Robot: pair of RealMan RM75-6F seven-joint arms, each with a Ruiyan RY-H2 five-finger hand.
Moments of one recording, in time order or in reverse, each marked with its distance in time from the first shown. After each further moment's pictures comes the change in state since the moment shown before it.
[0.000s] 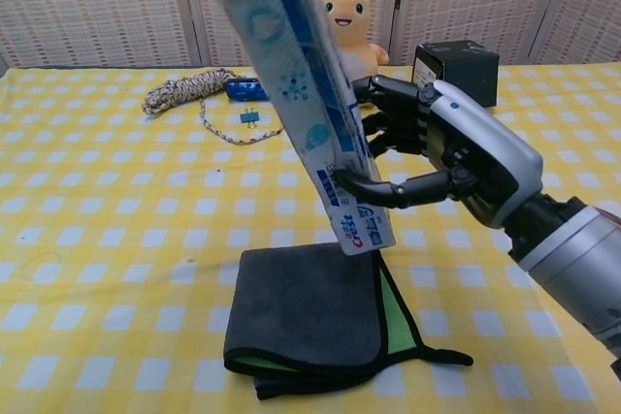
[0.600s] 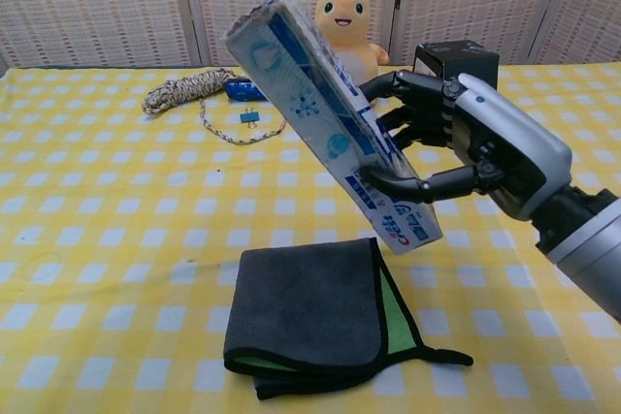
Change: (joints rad) left arm 0.028 0.007 0.023 0.007 0.061 0.081 0.126; right arm -0.017 0.052 -0.003 0.003 -0.004 0.020 -0.041
